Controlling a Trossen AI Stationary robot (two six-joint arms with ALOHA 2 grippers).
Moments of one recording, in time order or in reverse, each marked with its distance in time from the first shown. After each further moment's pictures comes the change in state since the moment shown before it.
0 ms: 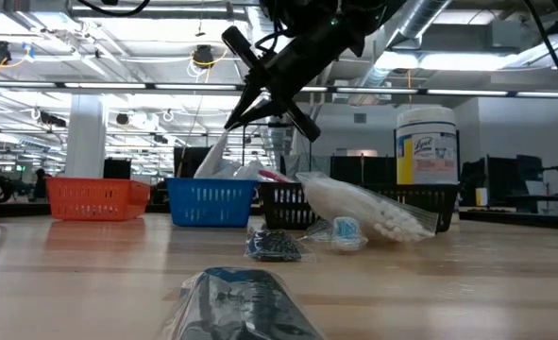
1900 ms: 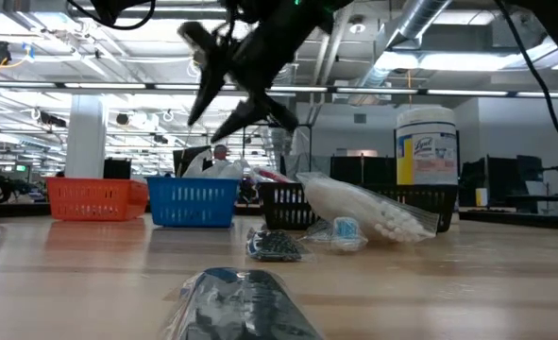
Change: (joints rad) left arm 0.049 0.000 0.000 -0.125 -0.045 -0.054; right arm 0.081 0.183 0.355 -0.354 0.031 -0.216
